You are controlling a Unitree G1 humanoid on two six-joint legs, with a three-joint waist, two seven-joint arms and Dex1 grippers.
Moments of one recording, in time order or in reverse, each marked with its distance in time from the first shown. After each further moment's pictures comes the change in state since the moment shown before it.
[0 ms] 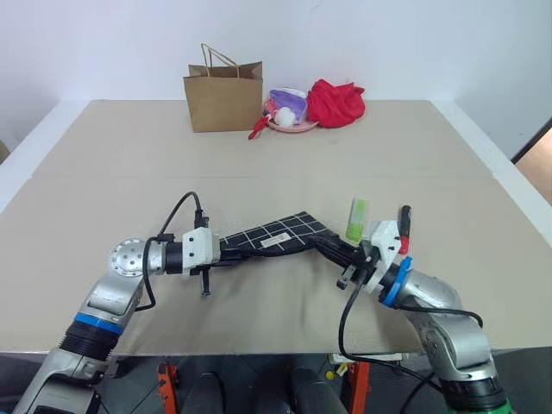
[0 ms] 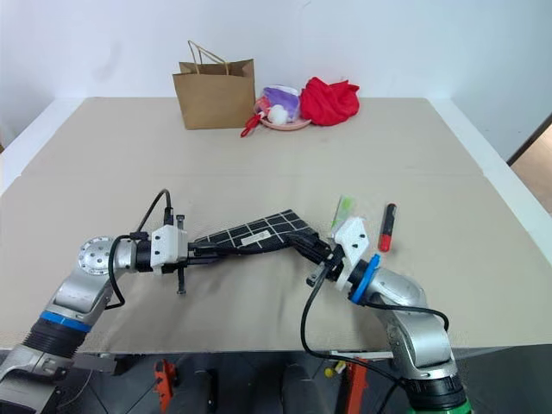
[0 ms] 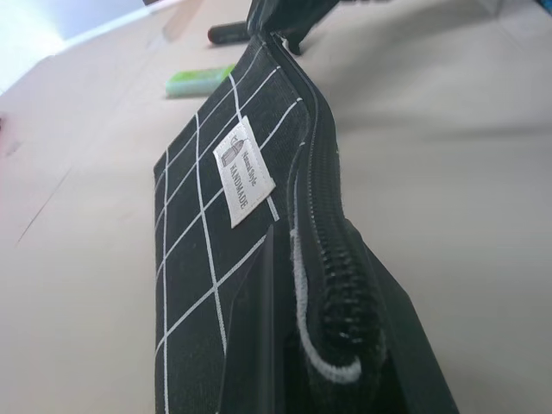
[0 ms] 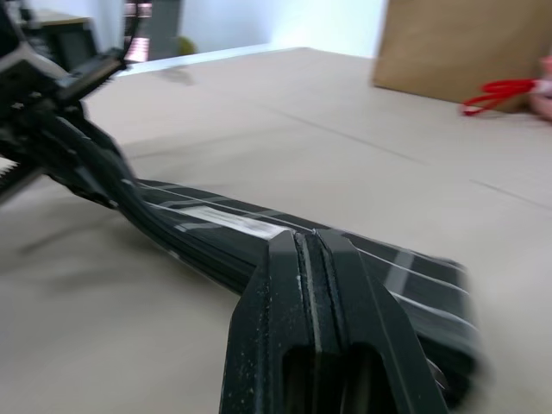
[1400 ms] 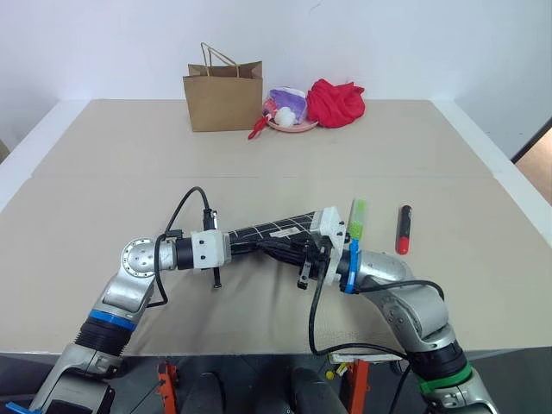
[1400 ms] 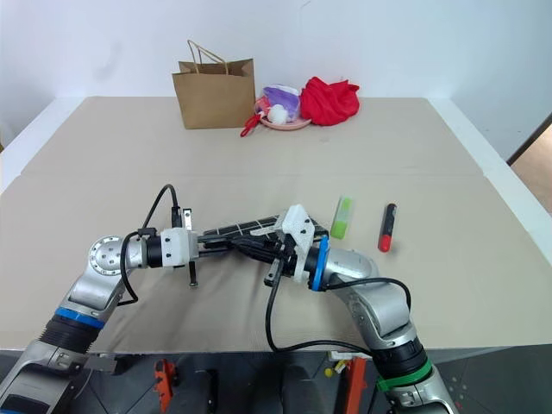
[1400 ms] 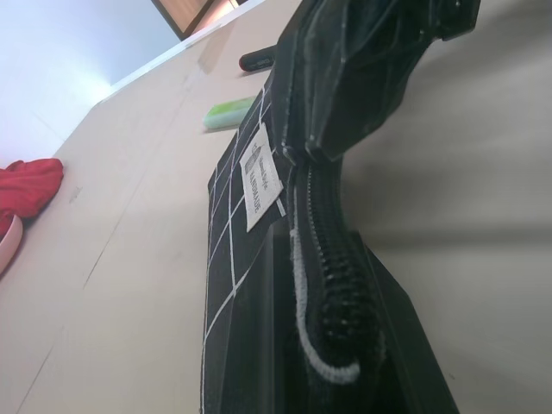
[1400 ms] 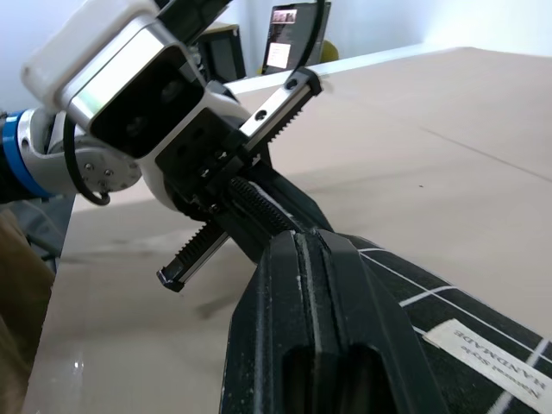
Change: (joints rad) left arm -0.034 -0.056 -0.003 0.047 0.107 -0.155 0.079; right arm -0.197 0.074 0.151 0.014 0.055 0.186 0.071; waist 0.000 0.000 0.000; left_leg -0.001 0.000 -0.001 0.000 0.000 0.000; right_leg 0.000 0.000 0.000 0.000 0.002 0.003
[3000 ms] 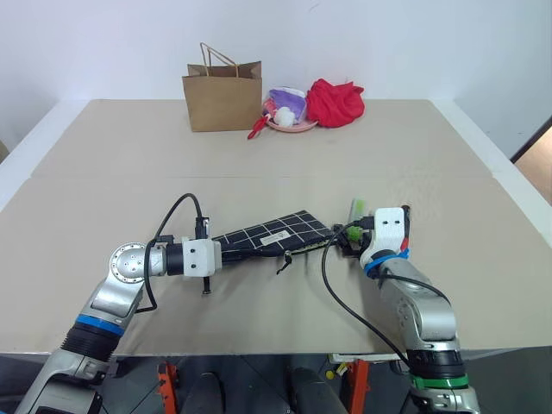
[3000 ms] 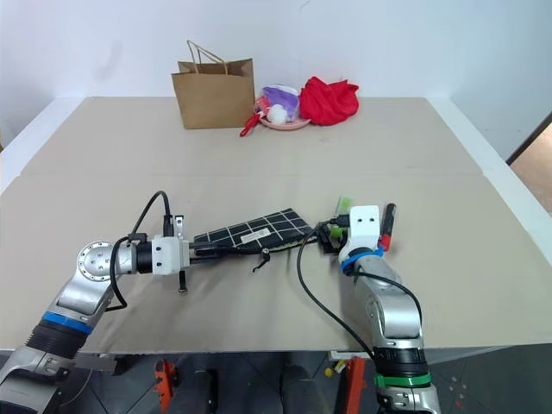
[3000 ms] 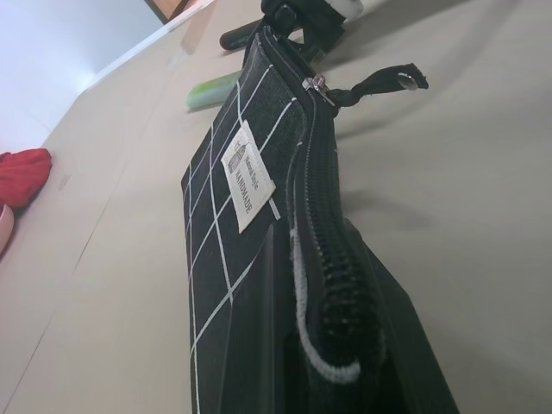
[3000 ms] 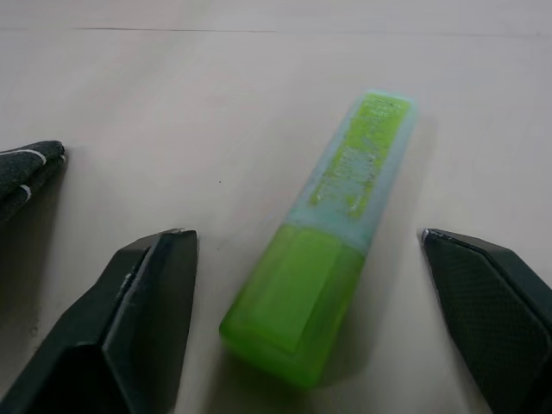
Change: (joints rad) left arm 0.038 0.059 0.003 0.003 0.000 -0.061 -0.017; right arm 0.056 0.134 -0.248 0.186 -0.297 0.075 -0.723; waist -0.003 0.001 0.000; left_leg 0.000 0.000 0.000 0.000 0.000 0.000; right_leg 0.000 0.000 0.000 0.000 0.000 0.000
